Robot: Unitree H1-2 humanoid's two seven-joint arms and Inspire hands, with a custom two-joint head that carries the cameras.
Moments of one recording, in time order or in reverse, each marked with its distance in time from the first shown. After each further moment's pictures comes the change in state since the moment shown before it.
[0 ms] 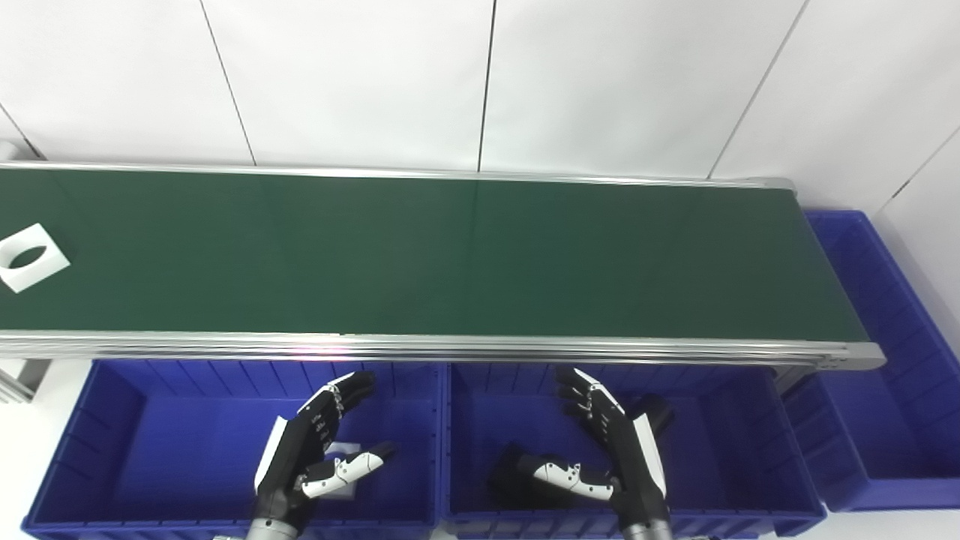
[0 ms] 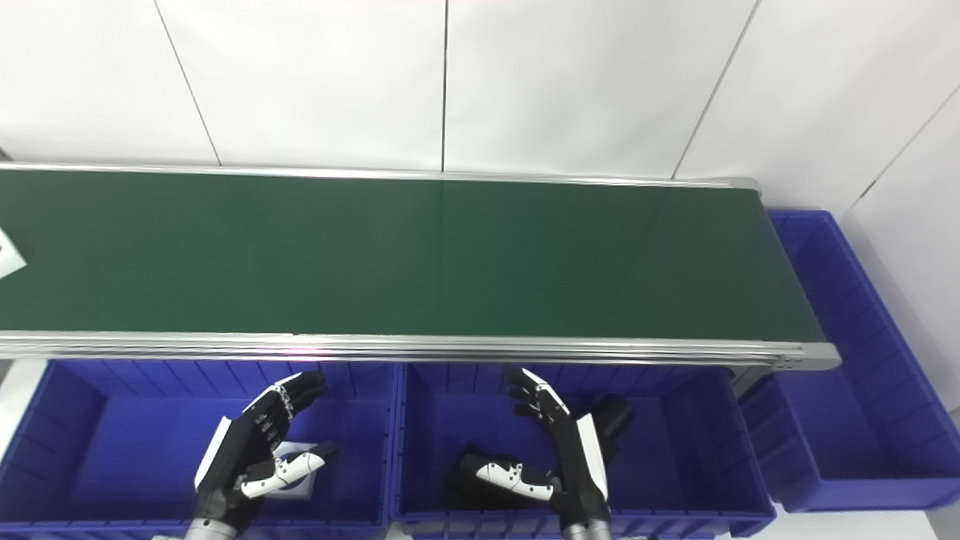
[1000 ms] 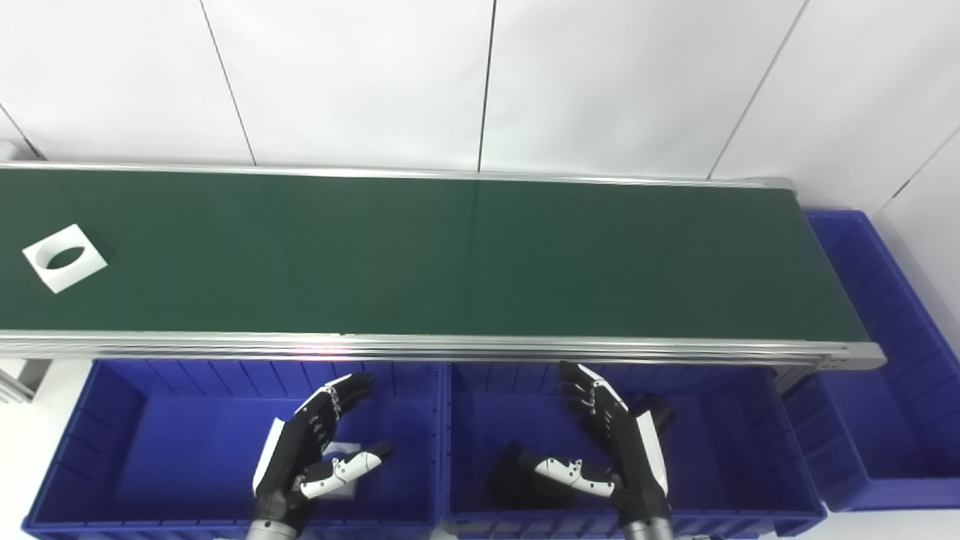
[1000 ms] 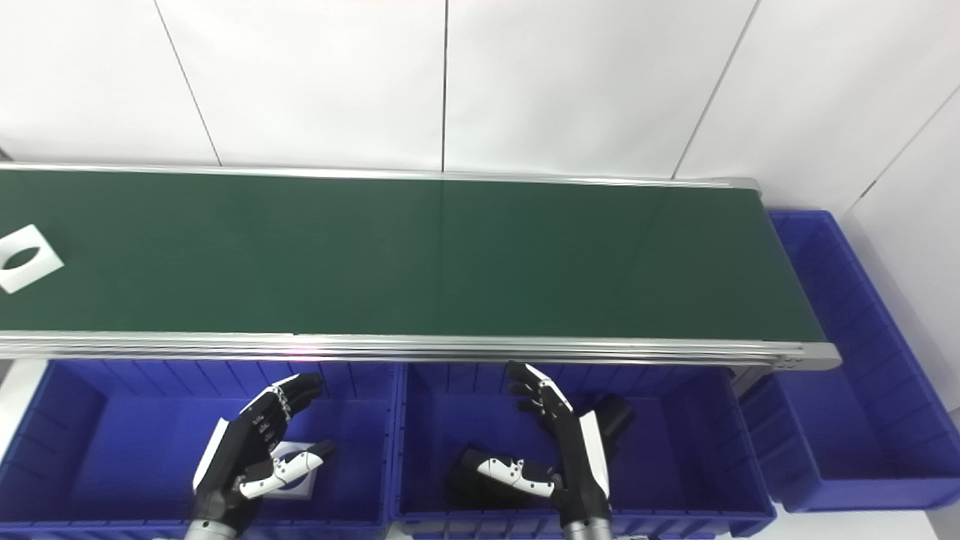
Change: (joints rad) left arm 0.002 -0.001 0.000 0.001 -0.001 0.000 0.018; right arm -0.010 -0.009 0.032 -0.001 -0.004 0.000 -0.058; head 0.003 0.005
